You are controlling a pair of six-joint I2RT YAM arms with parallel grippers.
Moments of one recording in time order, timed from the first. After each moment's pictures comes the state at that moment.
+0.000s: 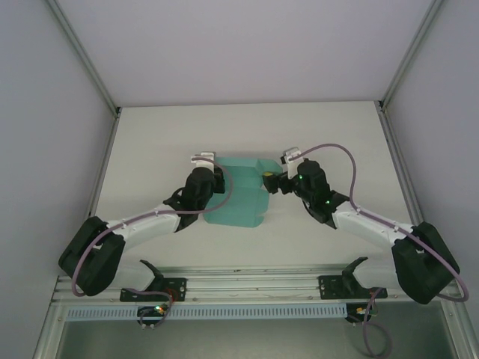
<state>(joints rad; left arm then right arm) -0.75 1.36 0.62 0.32 -0.37 -0.39 0.53 1.28 0.63 0.25 0.08 0.09</state>
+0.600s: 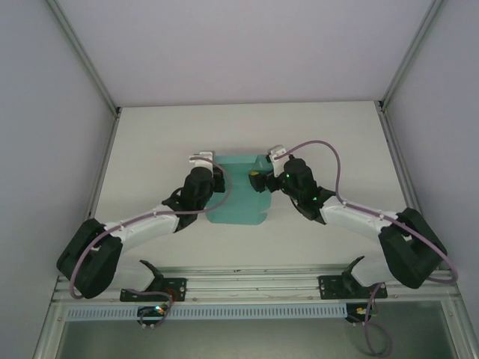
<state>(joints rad) -0.74 1.33 0.62 0.32 -0.36 -0.42 0.61 1.37 0.70 0.30 0.13 0.06</state>
